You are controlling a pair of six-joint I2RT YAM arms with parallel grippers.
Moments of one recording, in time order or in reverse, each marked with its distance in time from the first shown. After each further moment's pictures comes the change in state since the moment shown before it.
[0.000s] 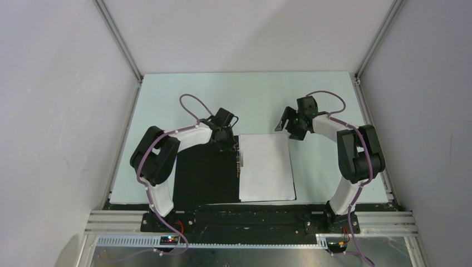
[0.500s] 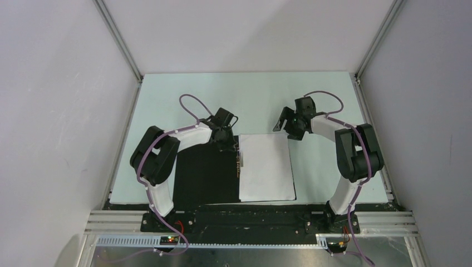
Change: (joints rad) left arm 0.004 0.001 0.000 0.000 0.007 -0.005; right arm 0.012 0.017 0.000 0.018 -0.004 0.001
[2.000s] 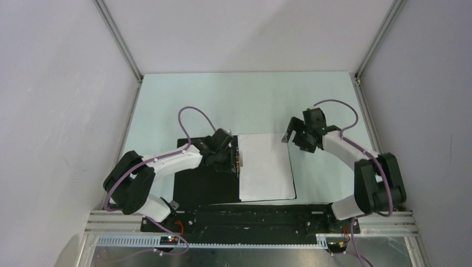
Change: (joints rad) left arm -0.146 -0.330 -0.274 -0.021 0.006 0.061; right arm 0.014 -0.294 -0.179 -0.102 0.127 -0.022
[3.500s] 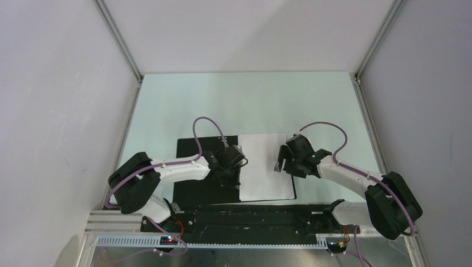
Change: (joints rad) left arm -0.243 0.011 -0.071 0.000 -0.025 -0.079; right arm 0.327 -0.261 -0.317 -0.044 0.116 0.171
